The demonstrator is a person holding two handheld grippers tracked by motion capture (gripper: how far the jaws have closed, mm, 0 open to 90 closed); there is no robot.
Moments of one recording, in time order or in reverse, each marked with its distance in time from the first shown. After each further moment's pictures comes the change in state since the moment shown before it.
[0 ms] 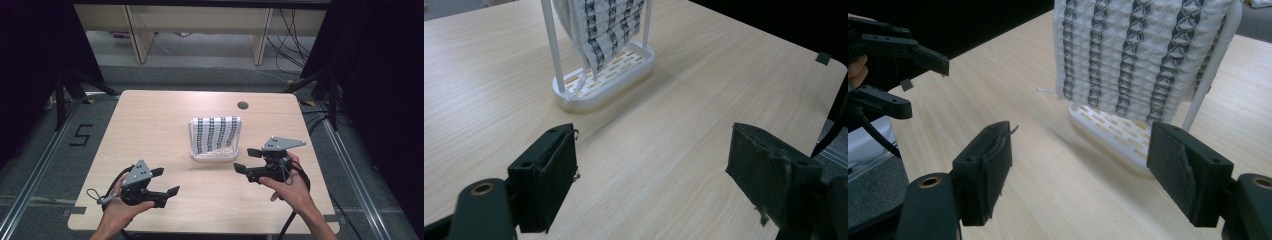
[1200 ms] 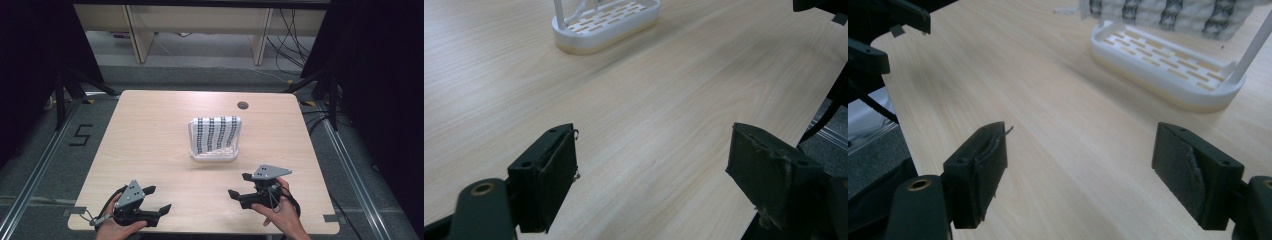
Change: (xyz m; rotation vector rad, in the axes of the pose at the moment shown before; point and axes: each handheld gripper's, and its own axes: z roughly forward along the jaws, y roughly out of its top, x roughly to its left) left arm -0.007 -0.054 -0.011 0.043 0.025 -0.021; right arm 0.018 -0.070 0.029 0.063 -0.011 -0.026
